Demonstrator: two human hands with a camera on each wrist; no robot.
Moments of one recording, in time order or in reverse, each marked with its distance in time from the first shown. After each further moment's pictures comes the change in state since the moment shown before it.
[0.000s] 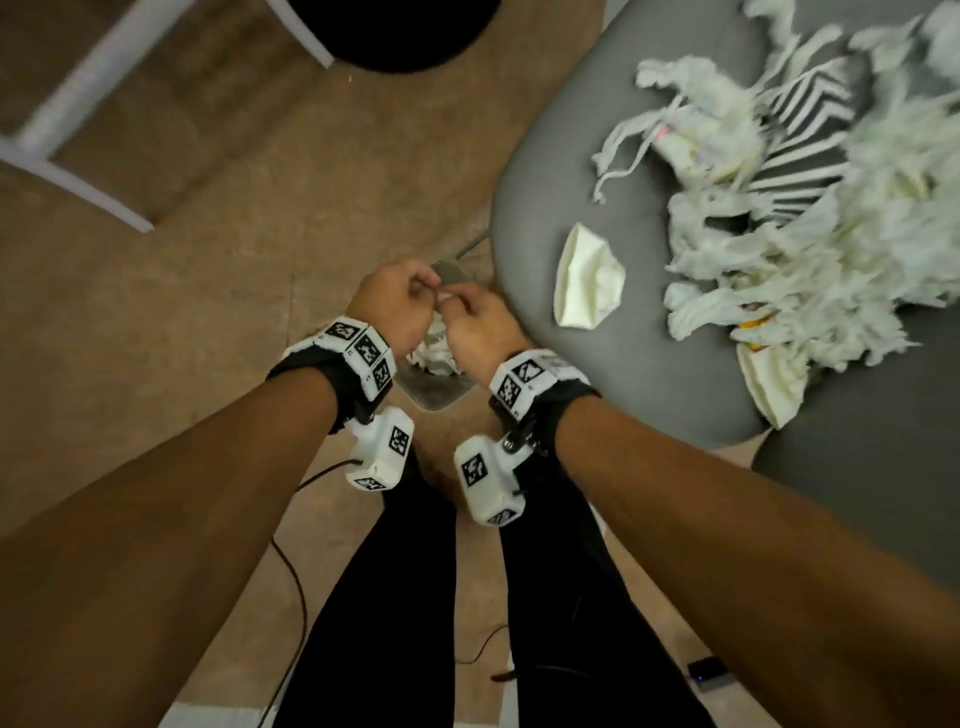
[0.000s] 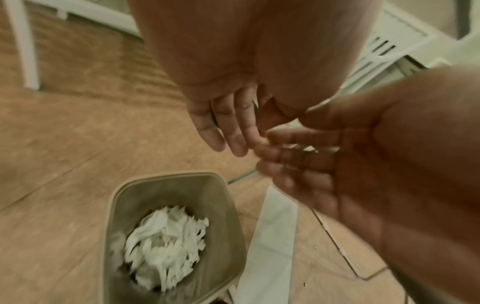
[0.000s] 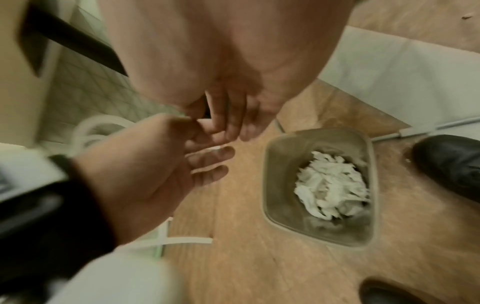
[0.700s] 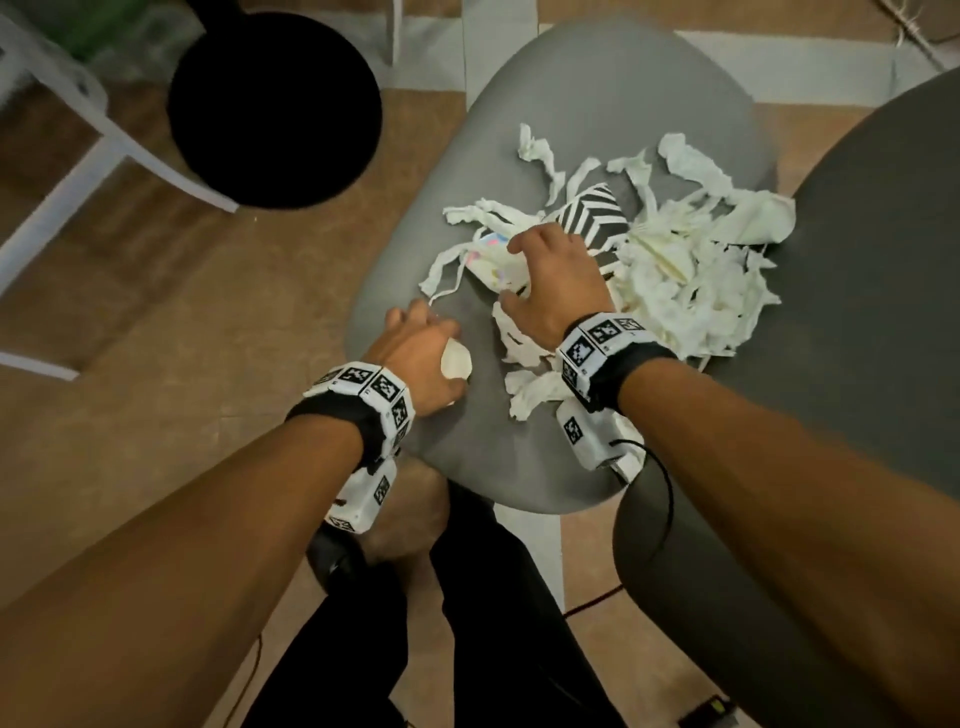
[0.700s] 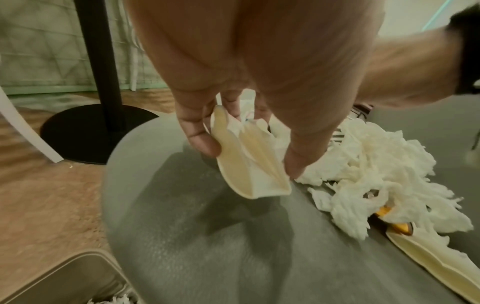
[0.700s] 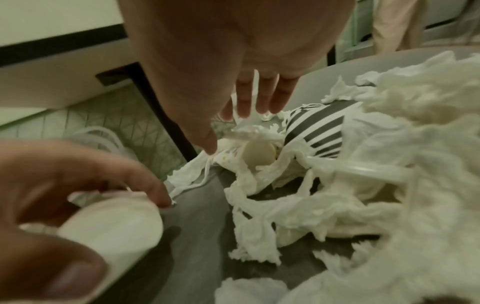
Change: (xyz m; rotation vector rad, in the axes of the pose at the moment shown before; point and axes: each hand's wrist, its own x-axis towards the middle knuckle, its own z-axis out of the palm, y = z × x) left_hand 0.016 0.171 0.075 0.679 -0.229 0.358; right_hand 0.036 -0.007 -0.269 -0.772 0.398 -0.336
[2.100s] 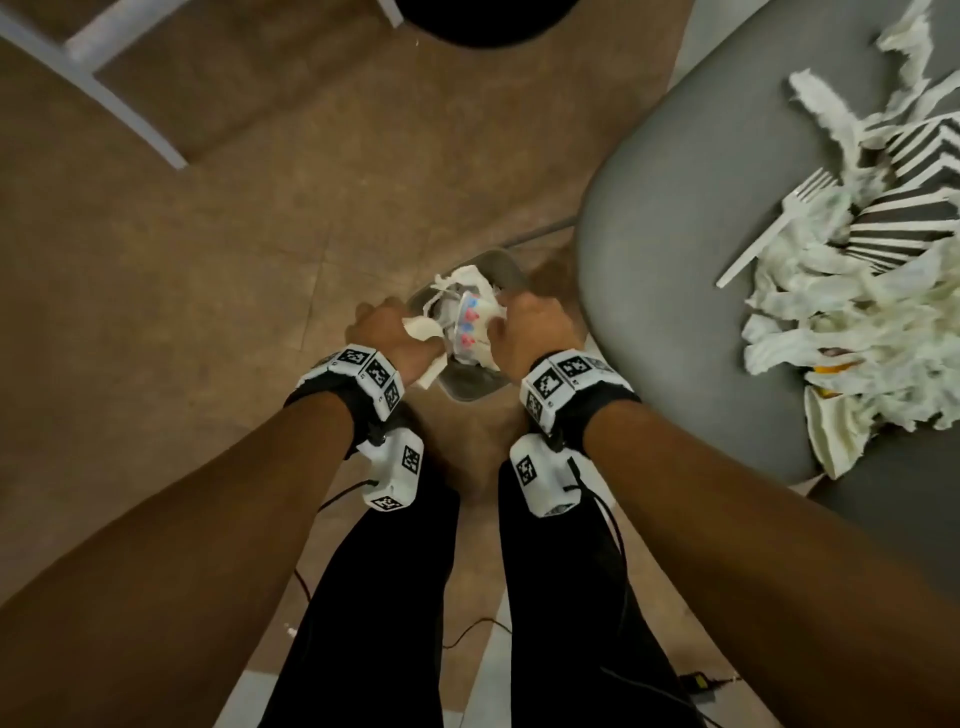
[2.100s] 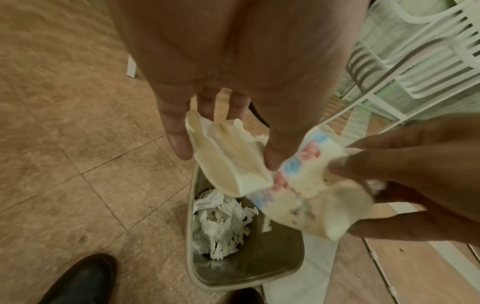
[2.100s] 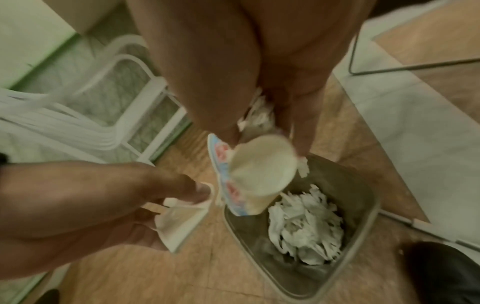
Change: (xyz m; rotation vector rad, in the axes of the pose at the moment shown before) left_hand -0.116 -0.227 0.112 -0.628 0.034 -0.755; right_hand -0.082 -0.209 0.186 -0.007 -0.546 0.061
